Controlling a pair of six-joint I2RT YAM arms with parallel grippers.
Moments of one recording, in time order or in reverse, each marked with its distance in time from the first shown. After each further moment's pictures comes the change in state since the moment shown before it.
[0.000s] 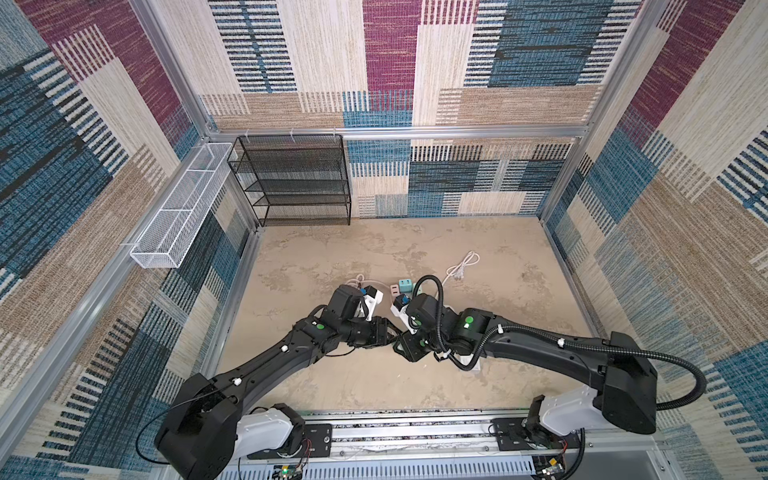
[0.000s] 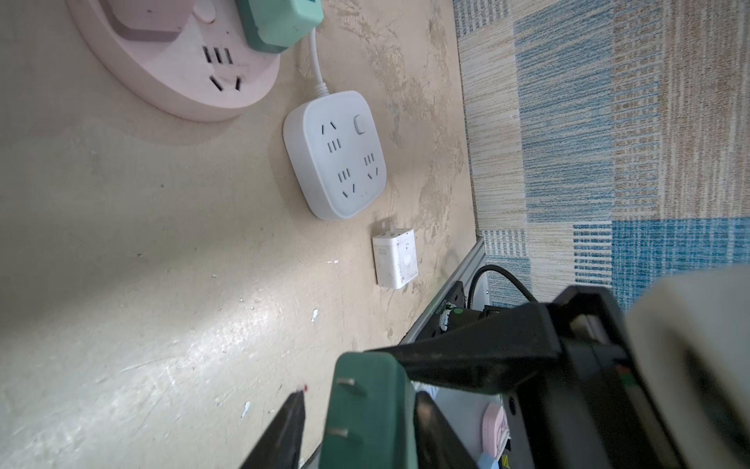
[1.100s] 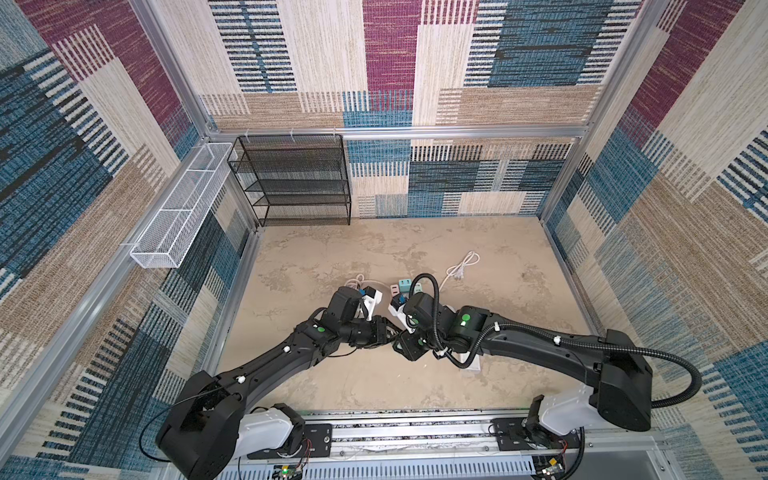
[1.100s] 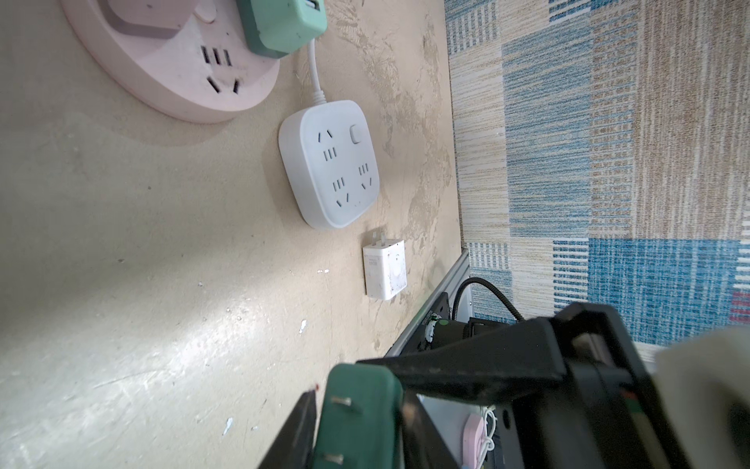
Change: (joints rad) left arm 0.000 0.010 -0.038 0.099 0.013 -0.078; right arm -0.003 0.019 0.029 -0.023 0.021 -0.050
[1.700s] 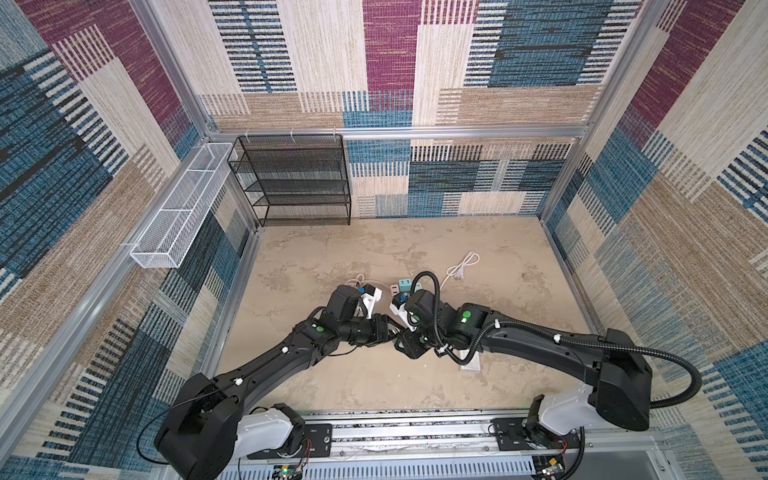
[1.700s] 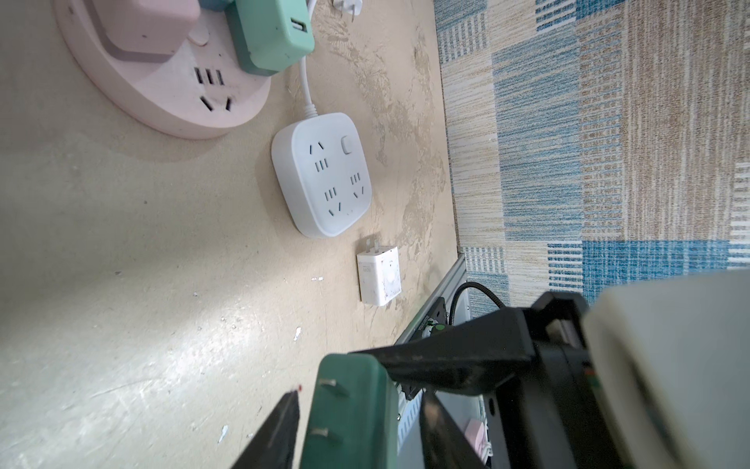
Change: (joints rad) left arm 0.001 -0.012 0.011 -0.006 -0.007 0.003; right arm -0.022 0.000 0.005 -0.023 -0.021 -0.011
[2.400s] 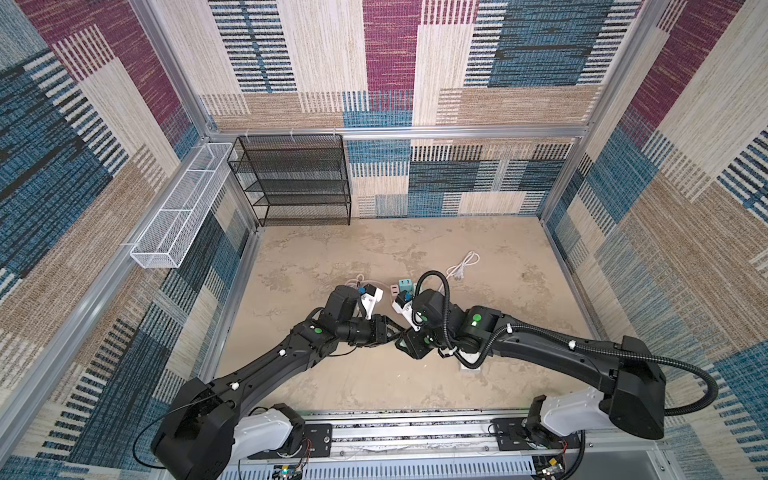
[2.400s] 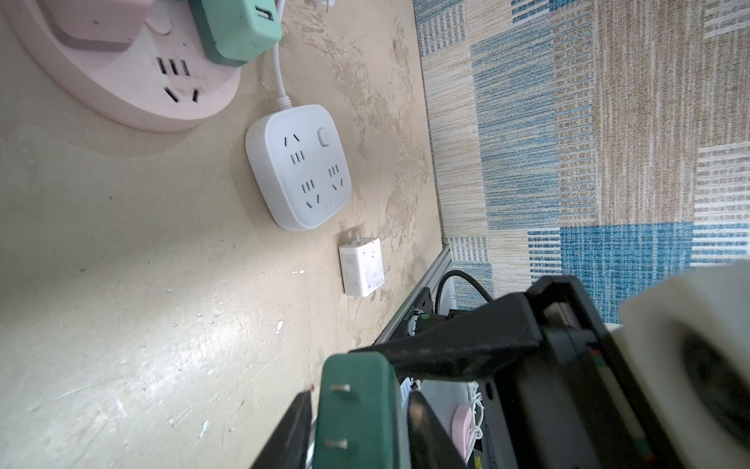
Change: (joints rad) left arm -0.001 -0.026 -0.011 0.024 0.051 -0.005; right arm -0.001 -0.076 -0.041 0.048 -0.021 -0.015
